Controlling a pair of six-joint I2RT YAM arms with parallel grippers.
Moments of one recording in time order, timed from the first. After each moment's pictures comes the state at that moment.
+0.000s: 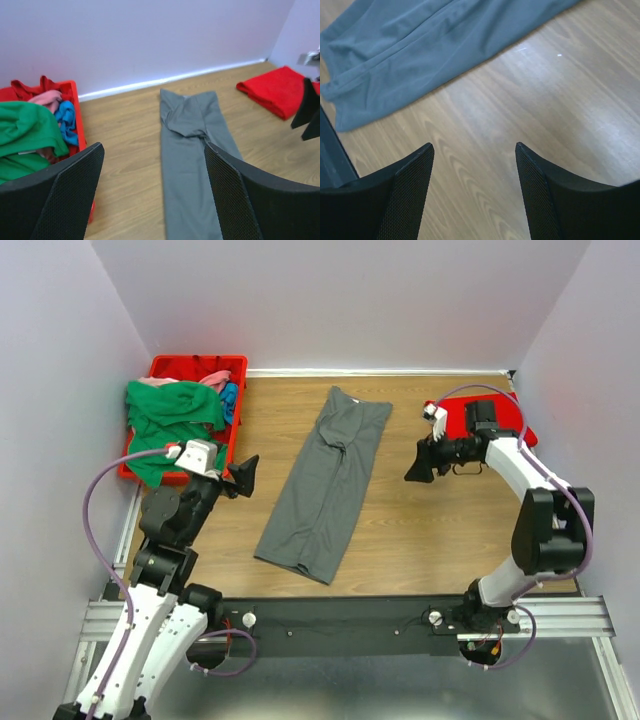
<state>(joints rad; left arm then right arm) -0.30 0.53 0.65 -0.03 0.10 -0.05 0.02 1.59 1.11 -0.61 -0.84 -0.49</state>
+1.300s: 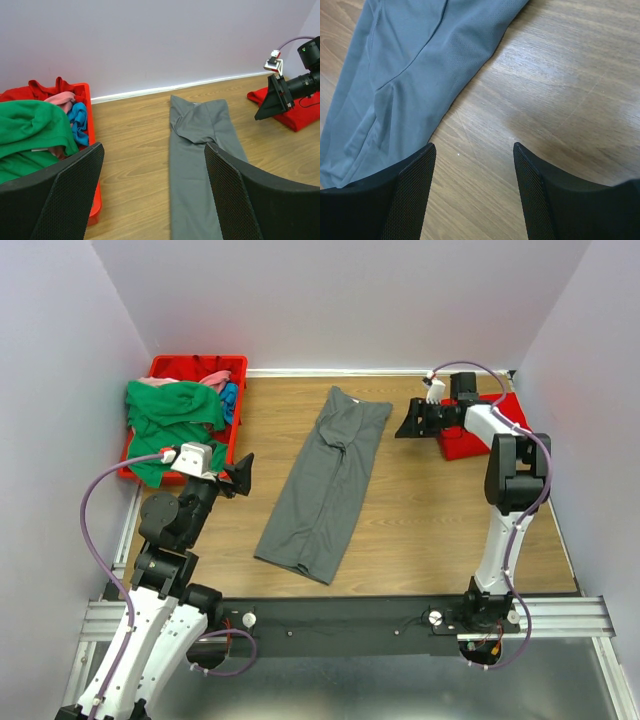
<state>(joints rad) -0.30 0.48 0.61 0.02 0.04 -0.06 0.02 2.13 1.58 -0.40 -0.70 -0.01</state>
